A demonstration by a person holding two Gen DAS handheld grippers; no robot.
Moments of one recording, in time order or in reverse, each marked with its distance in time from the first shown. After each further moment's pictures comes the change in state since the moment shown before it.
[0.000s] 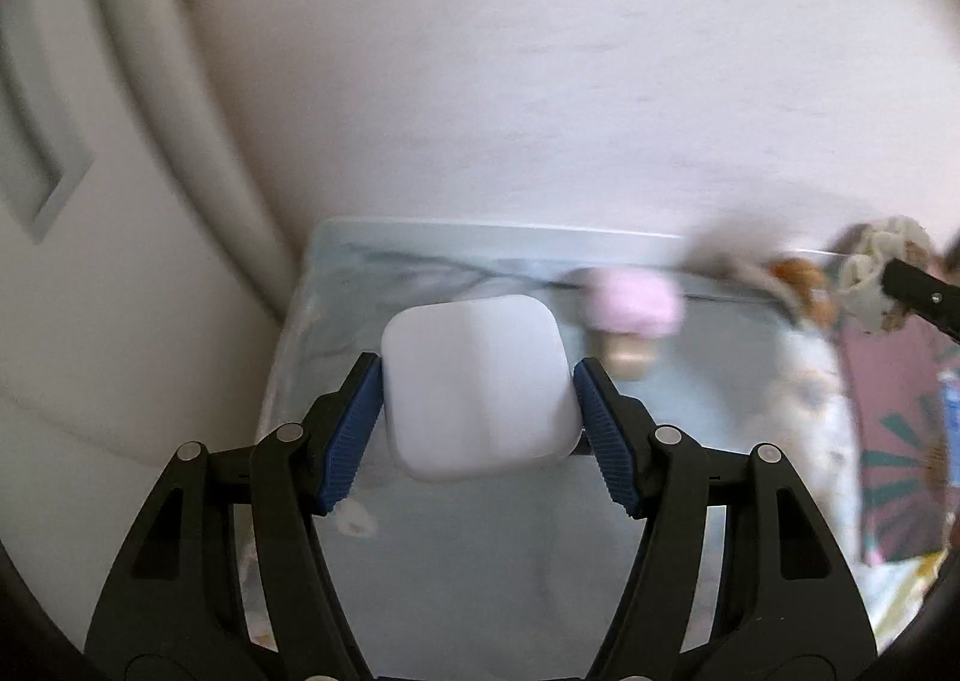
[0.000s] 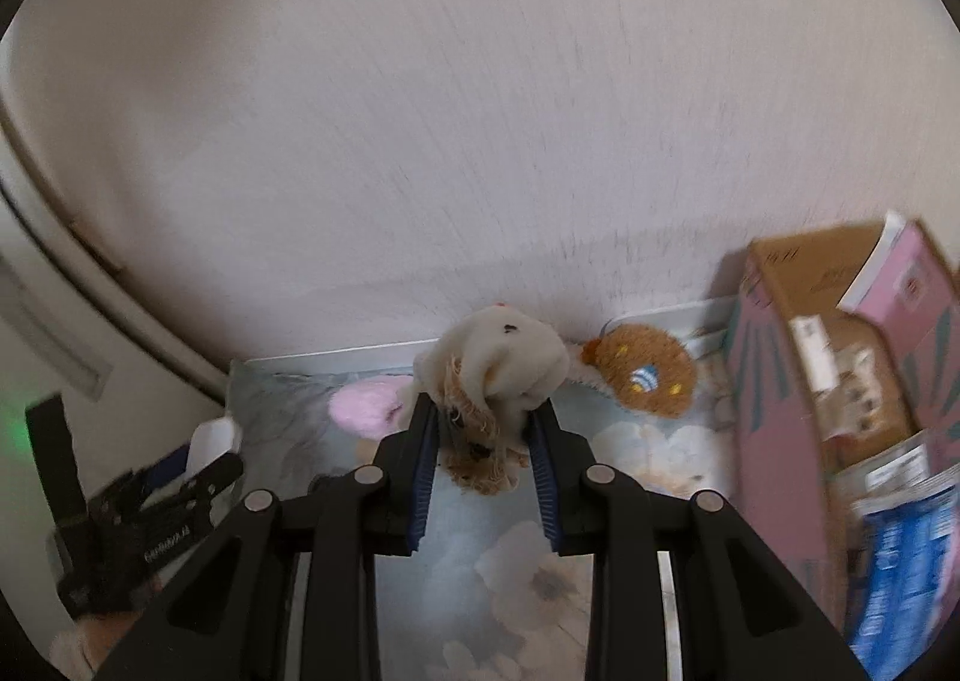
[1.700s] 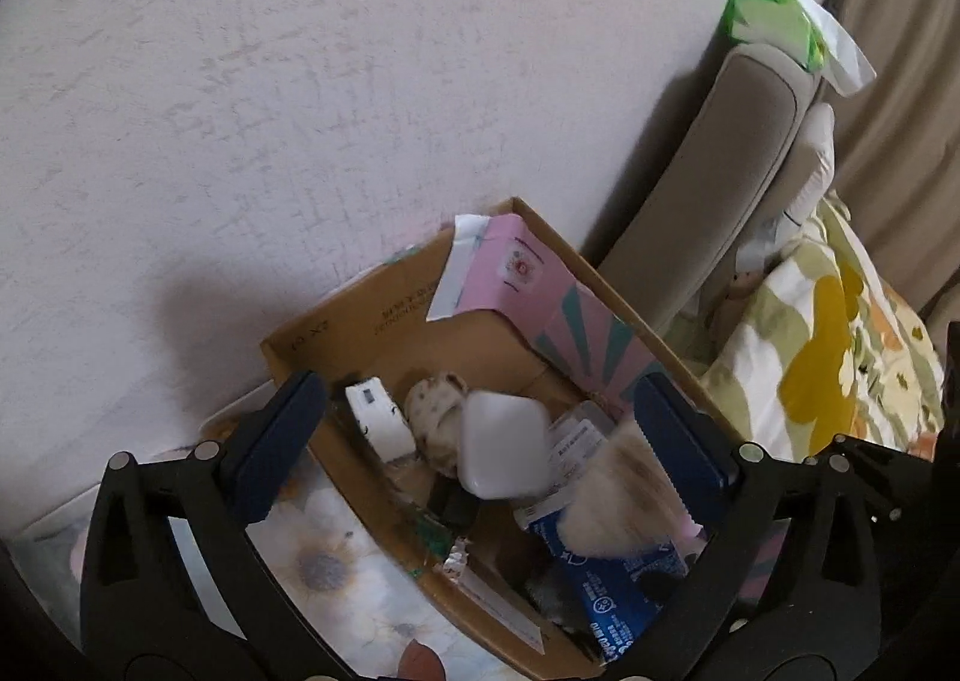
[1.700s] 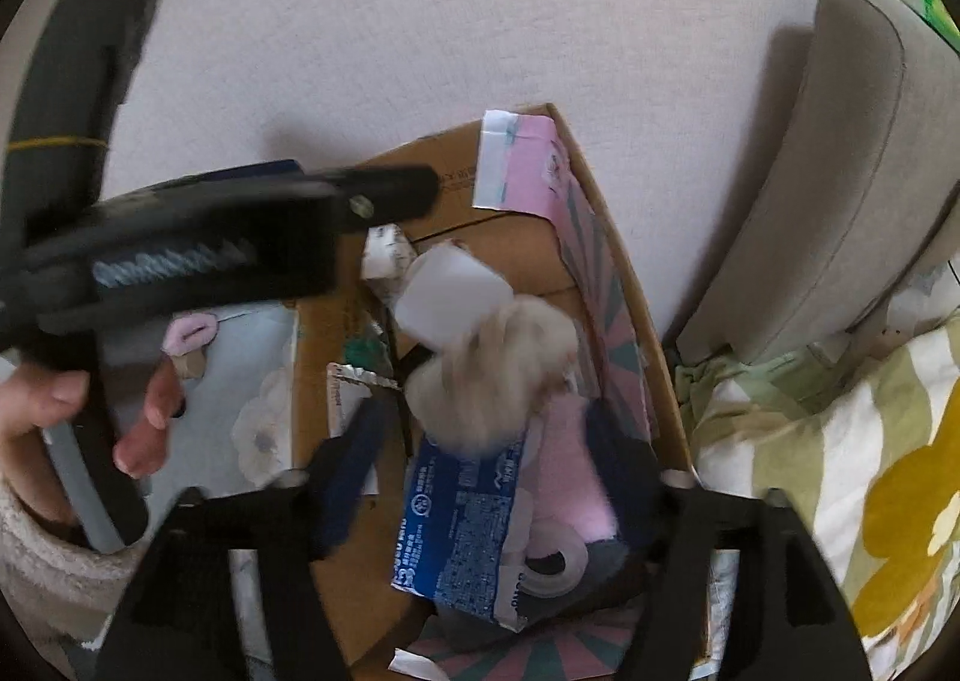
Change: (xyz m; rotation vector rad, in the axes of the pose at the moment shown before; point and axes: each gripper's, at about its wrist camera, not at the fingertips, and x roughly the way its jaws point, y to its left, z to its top) left arm 0.008 -0.375 0.071 0.516 0.068 -0.486; right arm -0.091 -0.180 -0.068 0.145 0.128 -0.238
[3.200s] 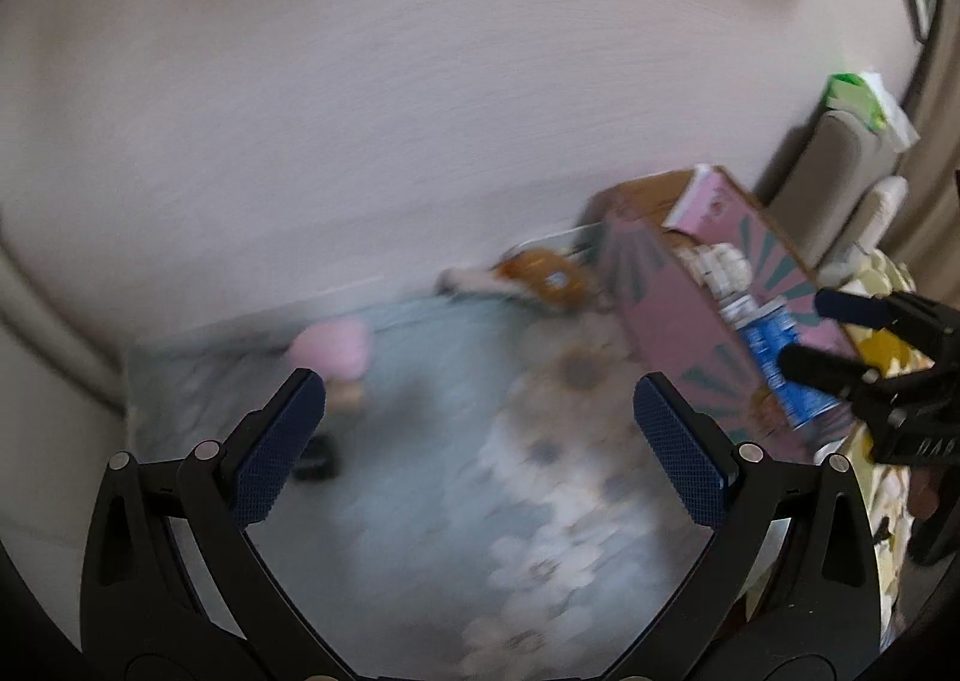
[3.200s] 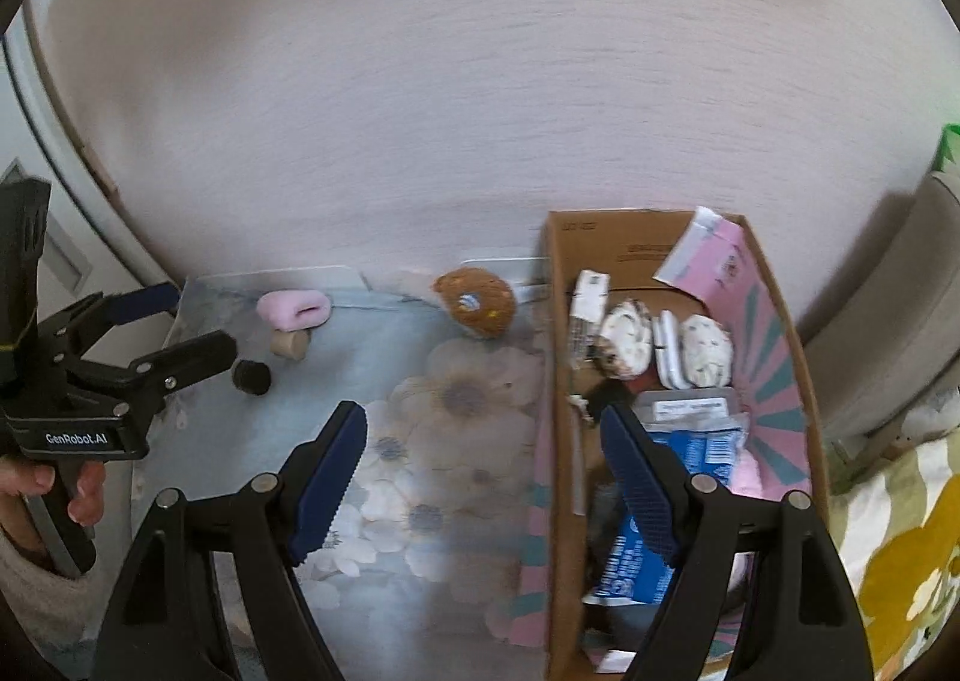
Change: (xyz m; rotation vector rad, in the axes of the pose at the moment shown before) left arm -0.165 0.162 -0.170 -0.222 -0.091 0.219; right arm -0.022 0.149 -0.020 -0.256 -0.082 0.049
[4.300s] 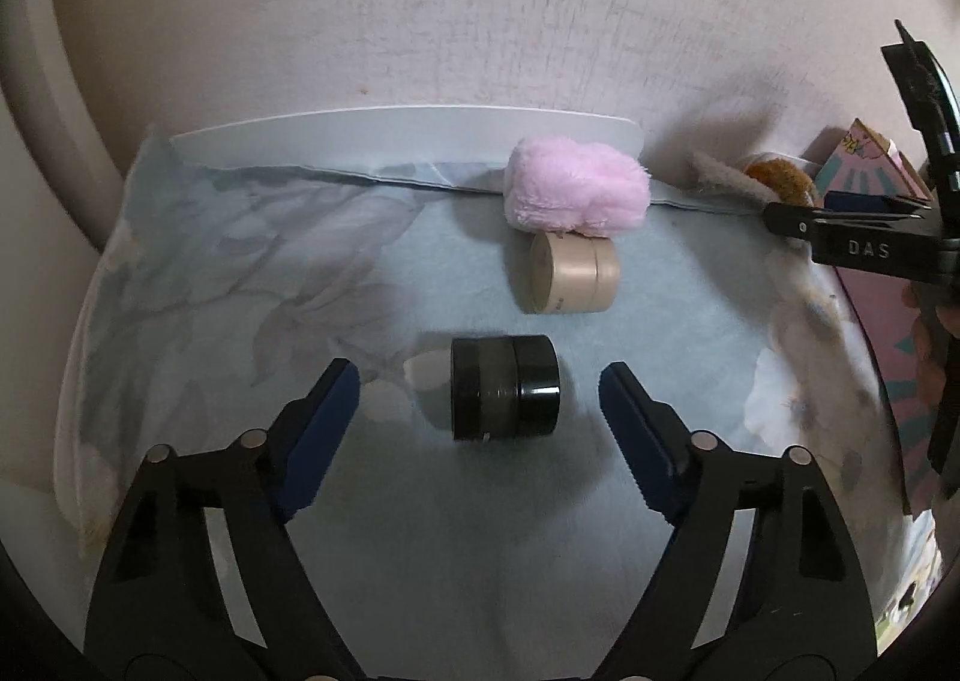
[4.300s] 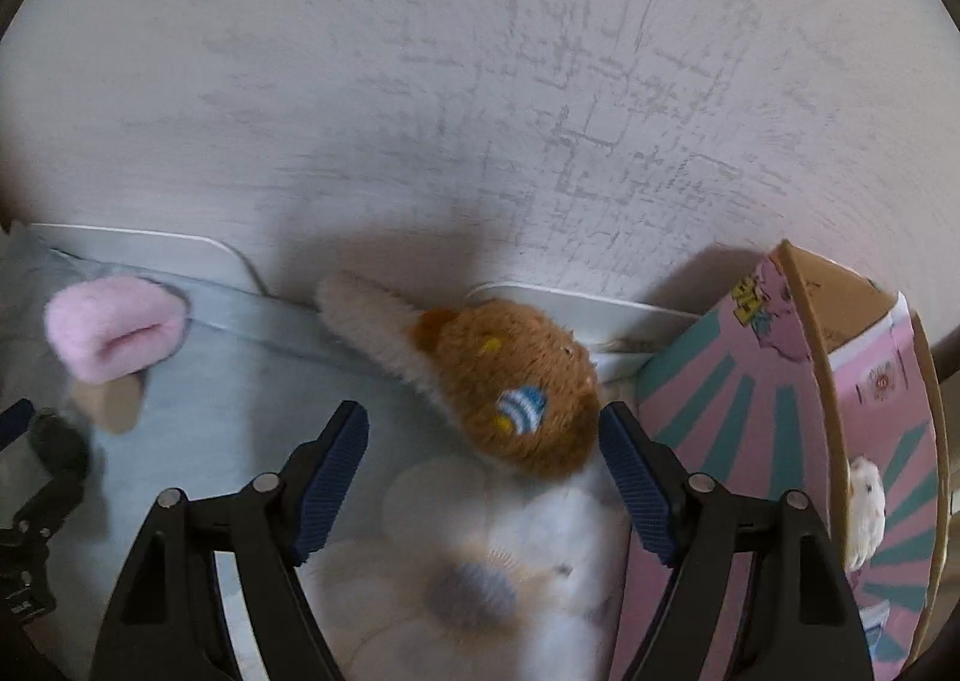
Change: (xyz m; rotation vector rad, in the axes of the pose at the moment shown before) left arm 0.116 0.113 -0.086 -0.187 0.033 0.120; right arm 0.208 0.036 0.051 -0.149 0.098 -0.246
